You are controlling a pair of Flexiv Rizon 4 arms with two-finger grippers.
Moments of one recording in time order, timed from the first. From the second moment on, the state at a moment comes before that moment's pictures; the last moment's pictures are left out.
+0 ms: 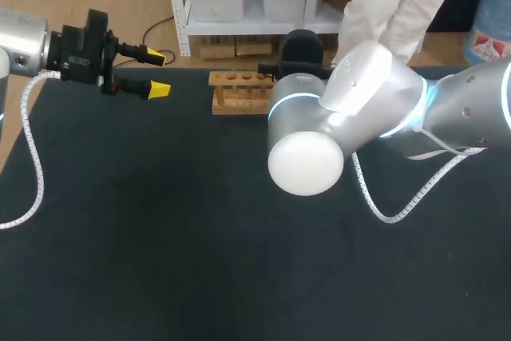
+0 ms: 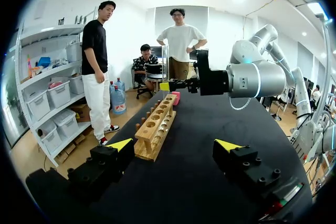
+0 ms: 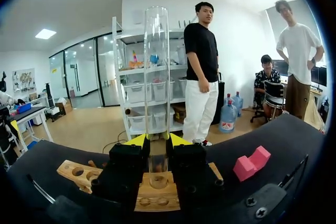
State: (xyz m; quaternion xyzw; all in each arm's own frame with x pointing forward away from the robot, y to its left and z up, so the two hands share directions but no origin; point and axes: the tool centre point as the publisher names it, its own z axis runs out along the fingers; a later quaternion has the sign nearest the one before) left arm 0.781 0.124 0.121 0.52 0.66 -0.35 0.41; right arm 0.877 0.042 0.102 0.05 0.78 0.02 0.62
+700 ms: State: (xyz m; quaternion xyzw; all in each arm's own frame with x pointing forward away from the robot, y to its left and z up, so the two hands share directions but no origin) left arm 0.781 0.124 0.121 0.52 0.66 -0.35 0.41; right arm 0.871 0.048 0.064 0.05 0.81 0.03 0.58
